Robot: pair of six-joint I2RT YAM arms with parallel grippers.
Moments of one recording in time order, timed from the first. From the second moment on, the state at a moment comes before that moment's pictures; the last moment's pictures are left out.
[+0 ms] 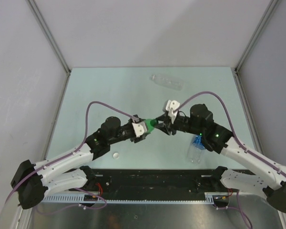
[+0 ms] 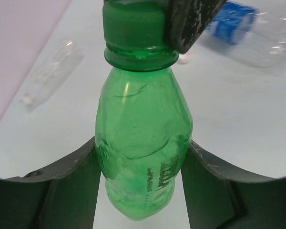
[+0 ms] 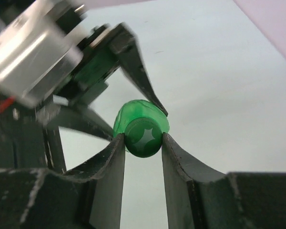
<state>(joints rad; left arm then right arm) -0.83 0.98 0.58 0.15 0.33 0.45 0.83 0.95 0.89 -0.15 -0.42 -0.28</state>
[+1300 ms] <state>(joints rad) -0.83 1.05 0.59 0.25 0.28 0.43 0.86 0.78 0.89 -0.19 -0.40 -0.43</state>
